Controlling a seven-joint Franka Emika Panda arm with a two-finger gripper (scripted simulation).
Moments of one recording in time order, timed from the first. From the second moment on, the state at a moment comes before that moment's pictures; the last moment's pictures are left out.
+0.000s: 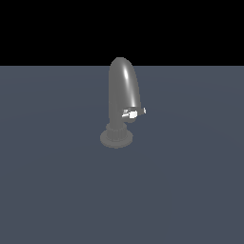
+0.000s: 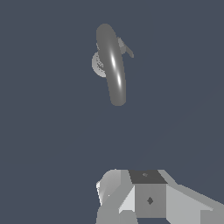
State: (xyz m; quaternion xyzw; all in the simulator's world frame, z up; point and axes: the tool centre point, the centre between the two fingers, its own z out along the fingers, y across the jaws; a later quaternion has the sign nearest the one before) arm -0.255 -0.006 0.488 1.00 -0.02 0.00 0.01
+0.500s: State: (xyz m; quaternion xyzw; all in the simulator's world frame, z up) arm -0.248 -0.004 0.488 1.00 -0.03 -0.01 0.01
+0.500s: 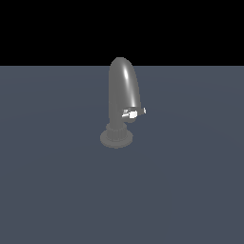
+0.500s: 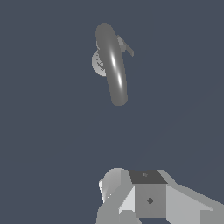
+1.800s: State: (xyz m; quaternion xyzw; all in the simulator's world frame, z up) arm -0.141 0.011 0.470 0.97 -0.17 -0.19 -0.05
